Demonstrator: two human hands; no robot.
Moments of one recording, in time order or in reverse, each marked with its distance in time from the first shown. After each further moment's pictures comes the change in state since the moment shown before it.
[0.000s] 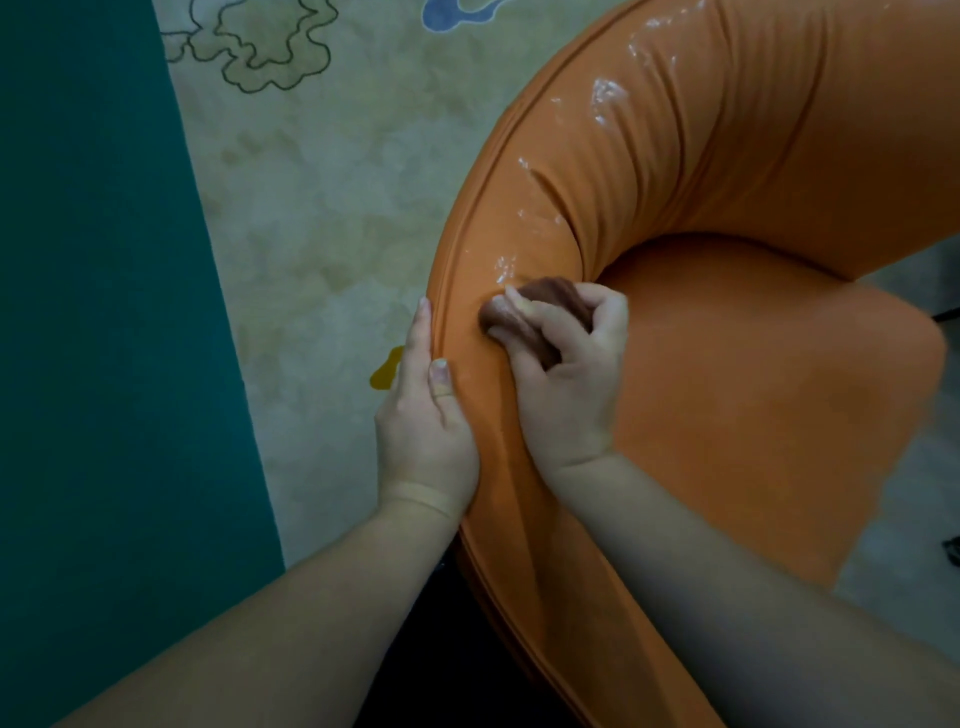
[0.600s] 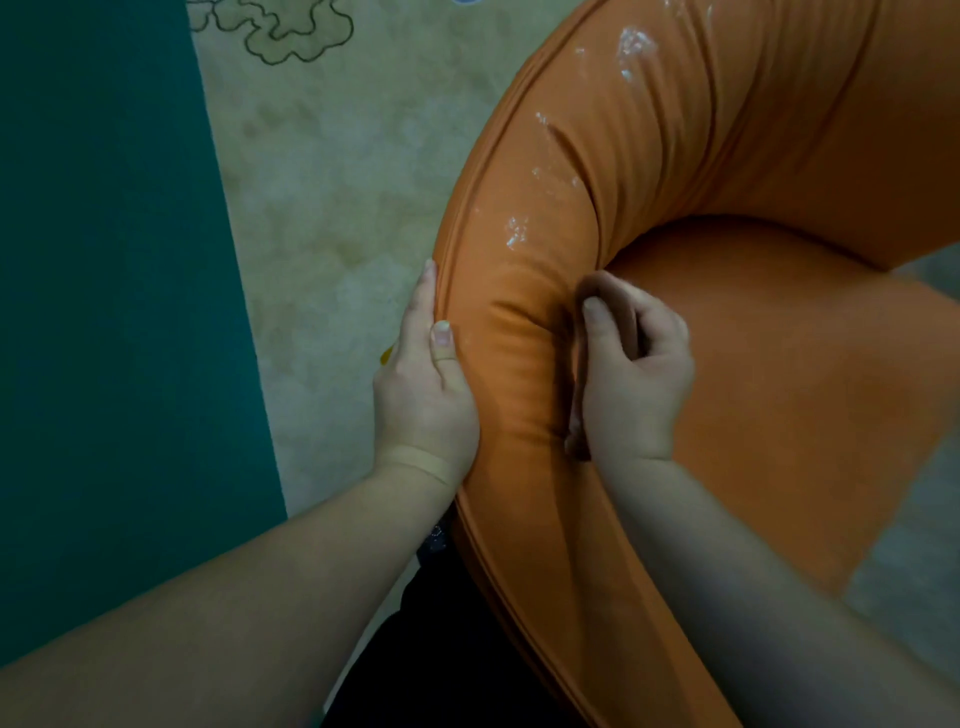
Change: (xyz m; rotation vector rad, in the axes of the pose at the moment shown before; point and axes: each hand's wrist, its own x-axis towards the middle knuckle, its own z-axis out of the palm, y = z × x) left_hand -0.004 -0.001 0.001 -0.041 0.027 0.039; right_hand -0.009 0.011 -0.029 0.290 0.089 0.454
